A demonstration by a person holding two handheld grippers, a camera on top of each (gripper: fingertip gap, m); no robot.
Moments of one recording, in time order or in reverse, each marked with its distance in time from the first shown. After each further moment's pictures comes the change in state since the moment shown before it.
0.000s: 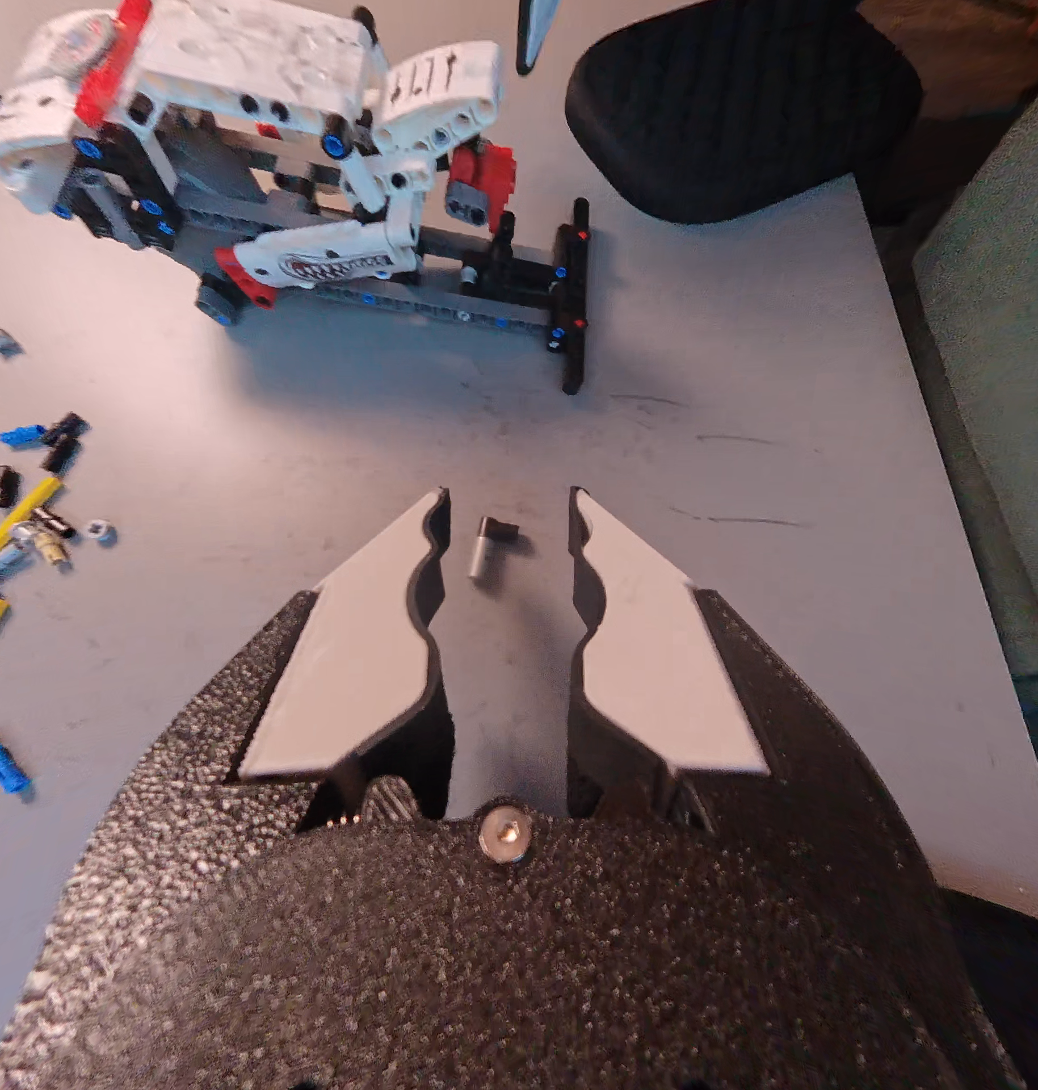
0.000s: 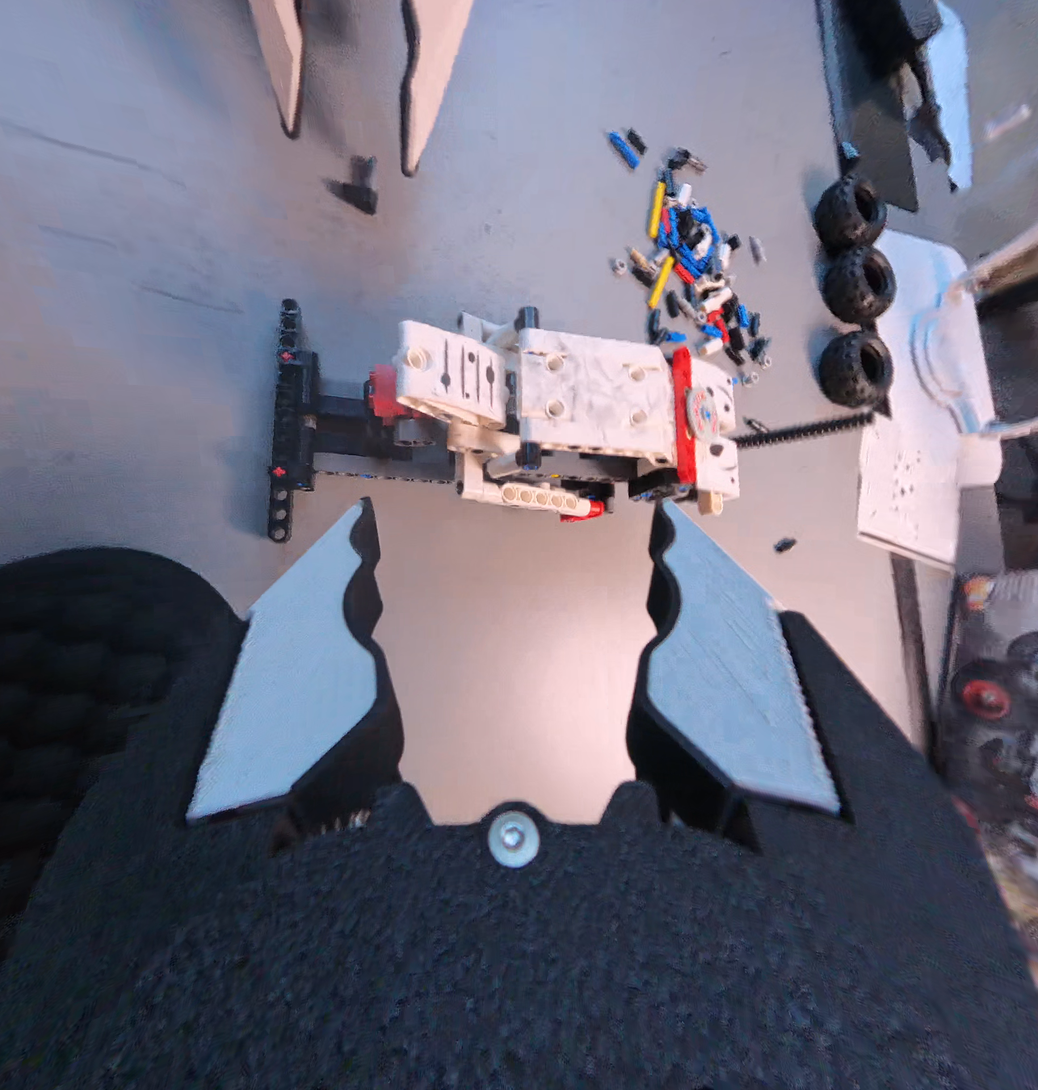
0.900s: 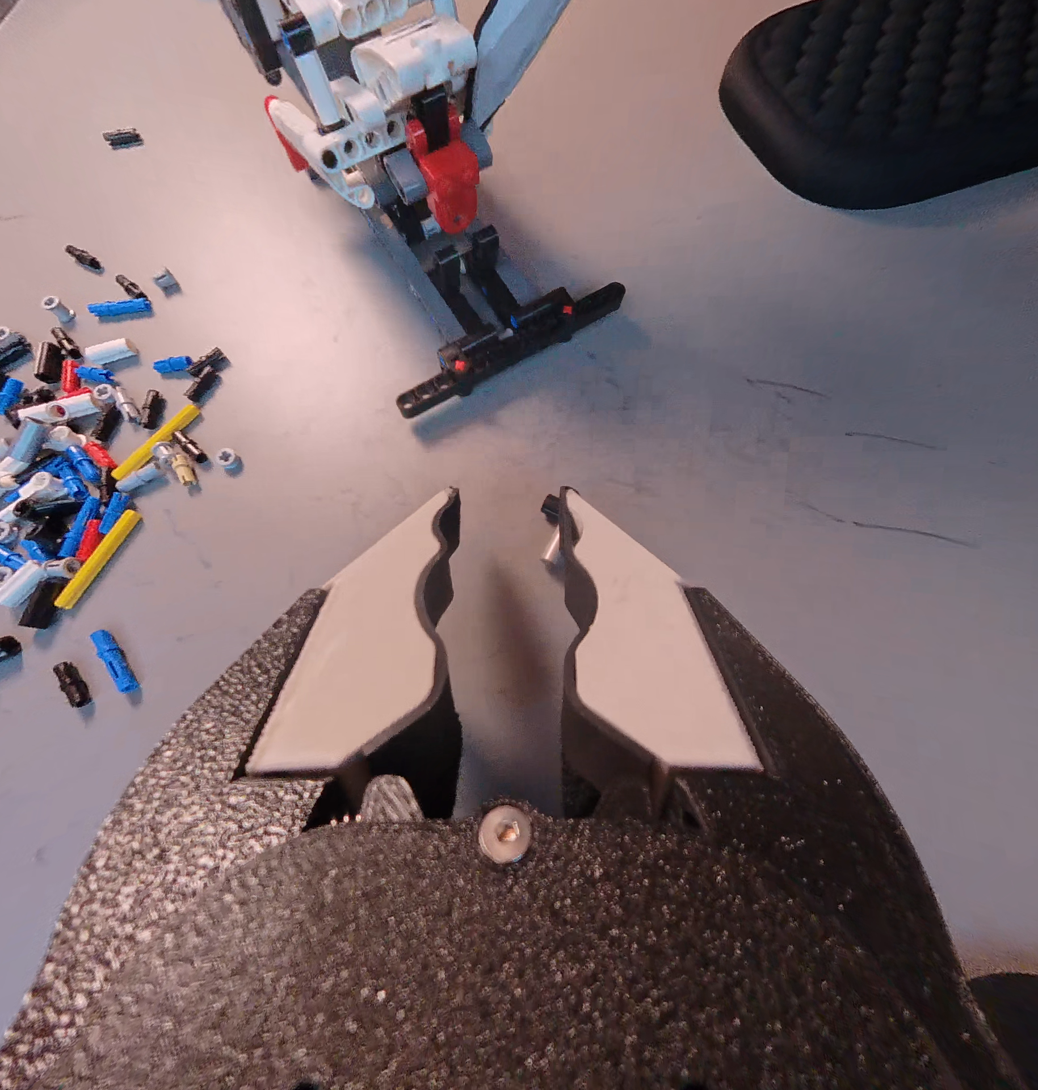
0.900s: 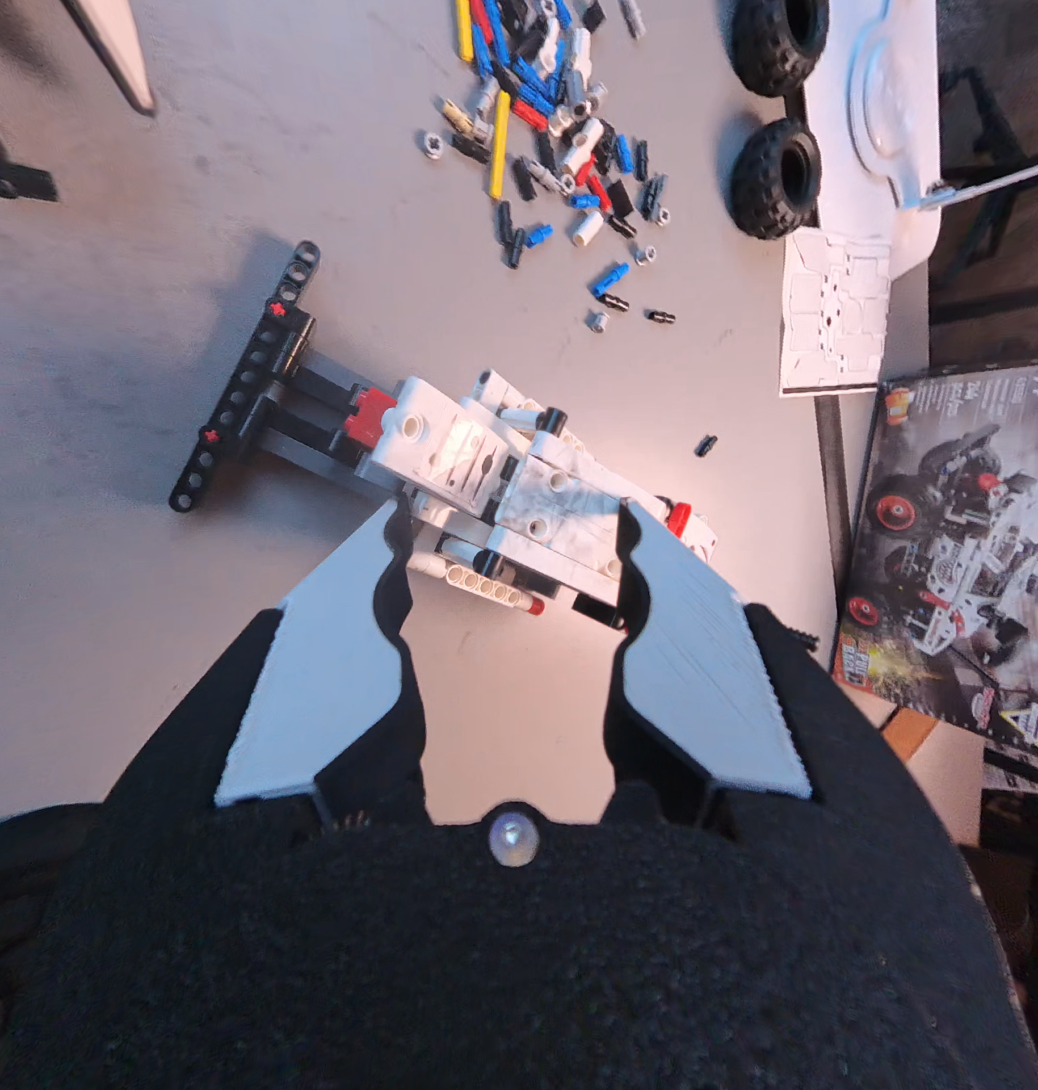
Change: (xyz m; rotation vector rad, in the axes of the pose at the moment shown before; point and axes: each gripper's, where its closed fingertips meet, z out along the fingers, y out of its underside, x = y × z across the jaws) left arm -0.042 0.015 -0.002 0.035 -0.171 -0.046; right arm 0.052 -0.004 0.047 -0.430 0.239 0.194
